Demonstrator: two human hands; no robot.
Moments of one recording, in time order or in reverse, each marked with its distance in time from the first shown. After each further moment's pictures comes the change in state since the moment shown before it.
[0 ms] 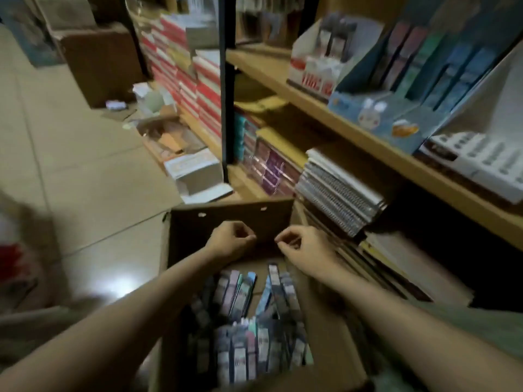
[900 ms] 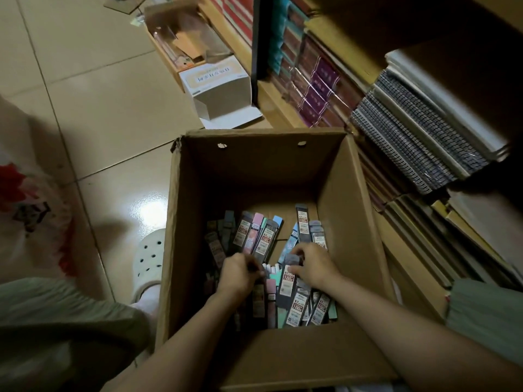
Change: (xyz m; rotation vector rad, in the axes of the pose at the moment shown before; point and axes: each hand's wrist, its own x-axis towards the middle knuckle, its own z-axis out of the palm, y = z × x) left_hand -0.052 -0.149 0.104 0.060 -0.034 -0.362; right_hand -0.020 0.107 0.139 -0.146 -0.517 0.320
